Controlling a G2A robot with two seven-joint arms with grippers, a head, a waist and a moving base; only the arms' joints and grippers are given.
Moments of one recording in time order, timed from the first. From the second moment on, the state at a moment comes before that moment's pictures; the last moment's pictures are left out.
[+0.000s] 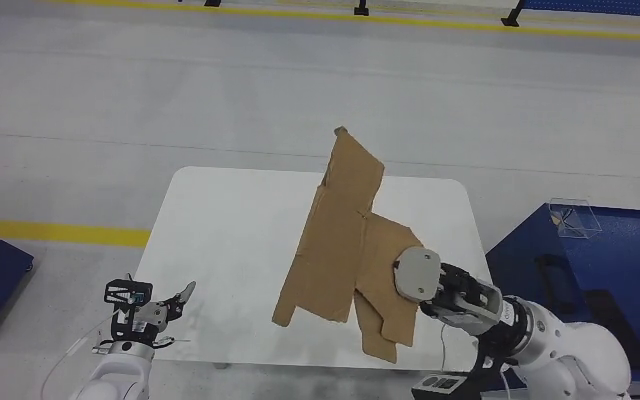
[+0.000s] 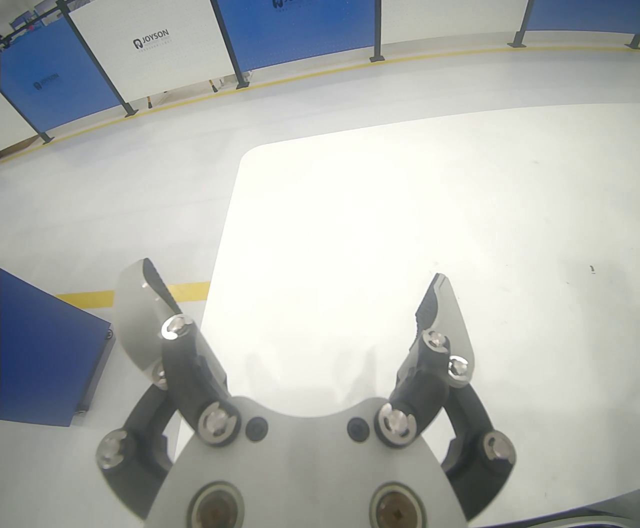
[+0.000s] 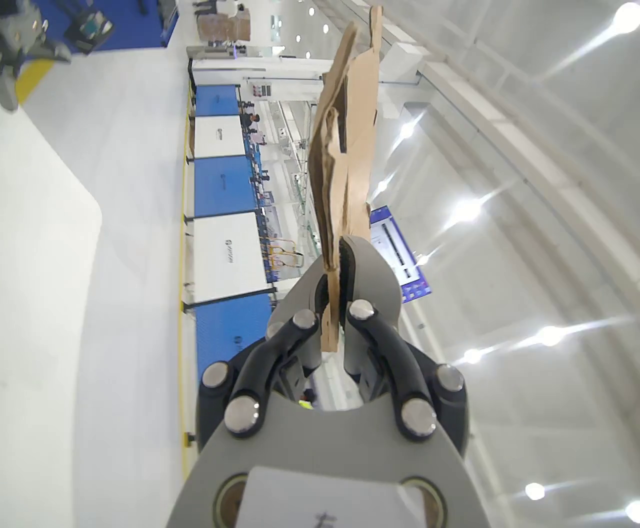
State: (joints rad) left arm 1.73 -1.15 -1.60 -1.80 1.33 0.00 0.00; right arm -1.50 -1.15 1.68 -2.35 -2.26 -0.38 -0.78
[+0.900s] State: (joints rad) left arm 1.73 -1.15 -1.60 -1.80 1.33 0.00 0.00; right arm -1.26 -0.95 1.37 -1.91 0.59 -0.64 1.11
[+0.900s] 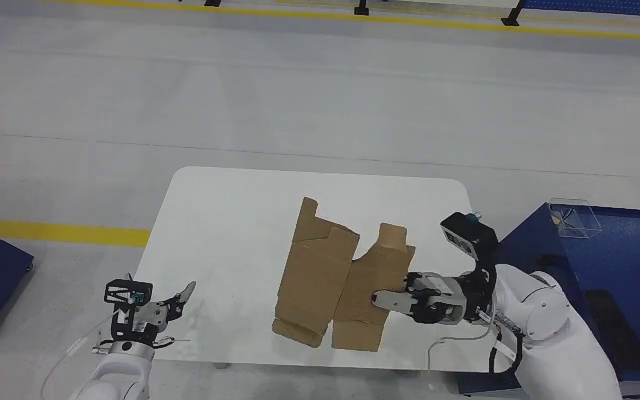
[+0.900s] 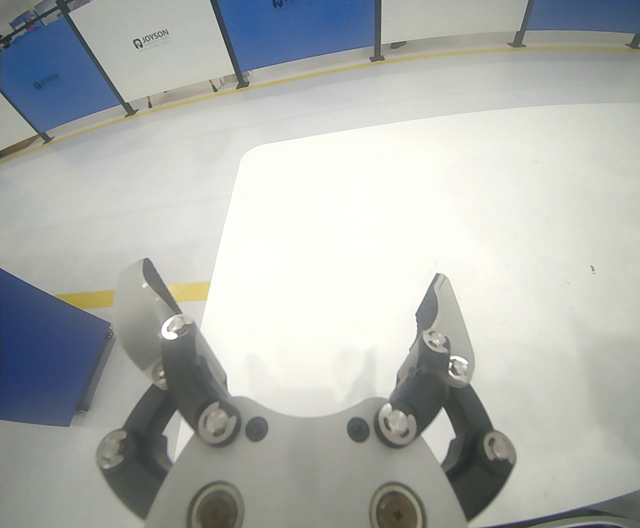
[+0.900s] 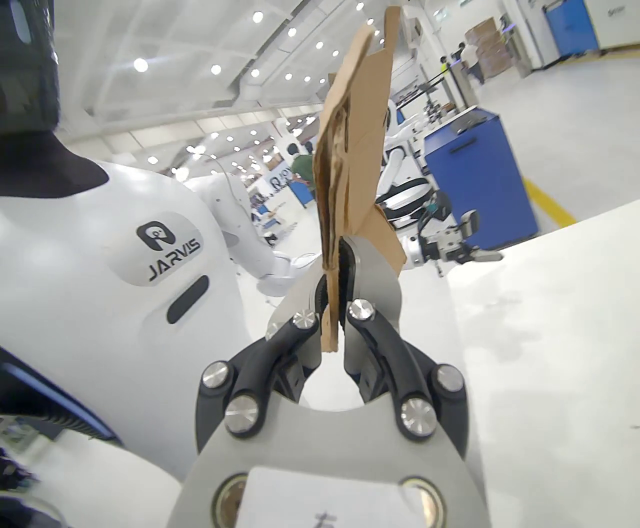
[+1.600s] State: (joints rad) left arm 1.73 -1.15 -1.60 -1.80 1.33 0.00 0.00; right arm -1.26 -0.96 1.34 -1.90 1.21 -0.24 1.10
